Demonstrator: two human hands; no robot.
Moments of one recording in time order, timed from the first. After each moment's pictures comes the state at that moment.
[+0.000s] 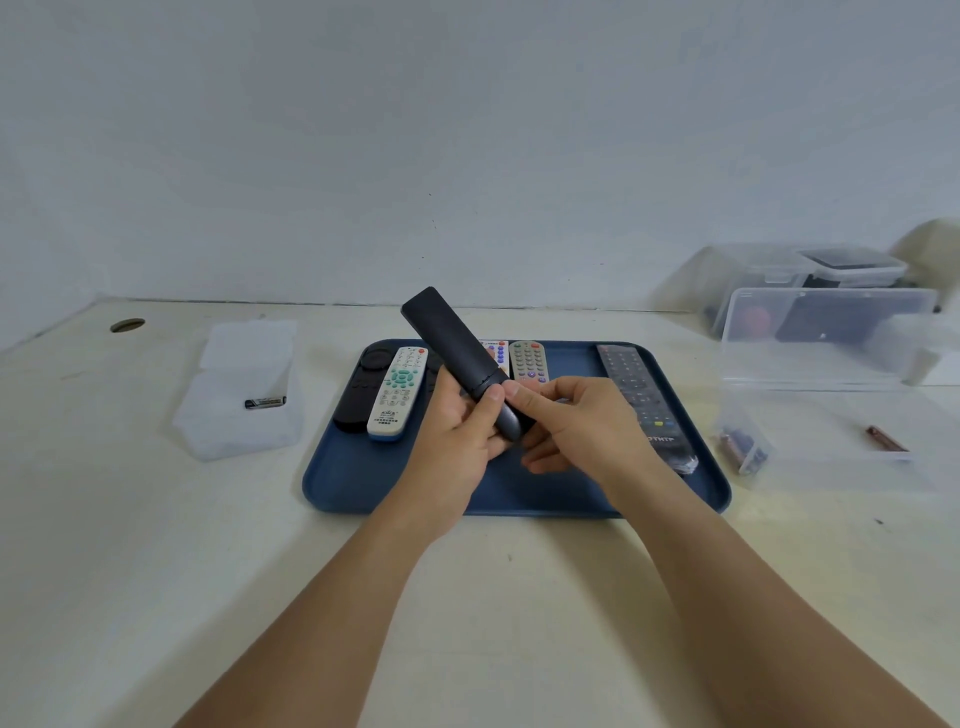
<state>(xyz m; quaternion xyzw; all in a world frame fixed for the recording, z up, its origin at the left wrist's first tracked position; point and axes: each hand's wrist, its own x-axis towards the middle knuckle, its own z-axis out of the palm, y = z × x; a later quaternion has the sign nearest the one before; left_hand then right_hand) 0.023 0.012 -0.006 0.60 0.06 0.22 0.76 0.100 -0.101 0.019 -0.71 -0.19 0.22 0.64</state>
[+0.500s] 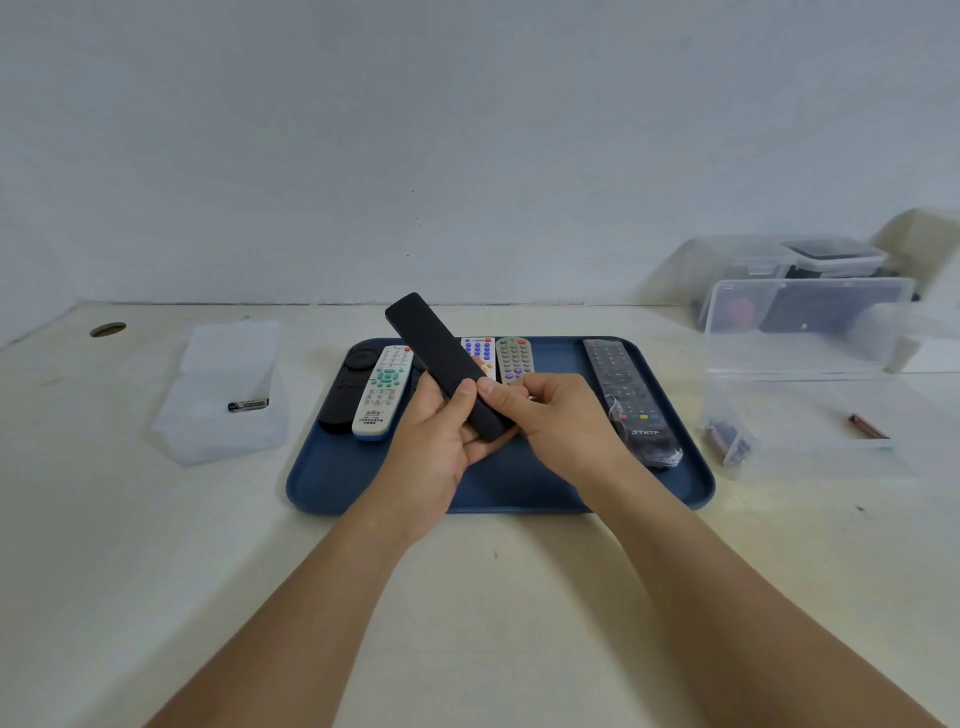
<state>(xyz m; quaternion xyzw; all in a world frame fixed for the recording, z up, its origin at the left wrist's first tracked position) 0.016 0.009 0.004 0.52 0.07 0.21 0.83 0.102 -0.094 0.007 -0.72 -0.27 0.16 0.62</state>
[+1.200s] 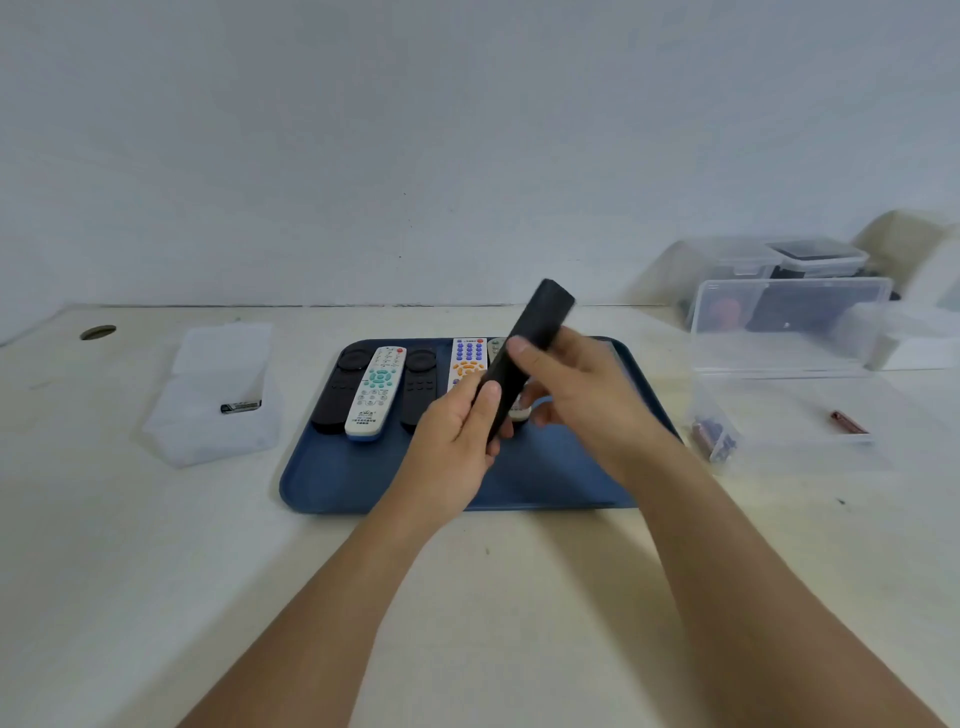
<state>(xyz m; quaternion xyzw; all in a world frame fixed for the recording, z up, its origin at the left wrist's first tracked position) 0.018 -0.001 -0.003 0.75 0.07 0.22 0.61 0.109 -0.116 0.041 -0.66 -0.29 0.17 0.67</state>
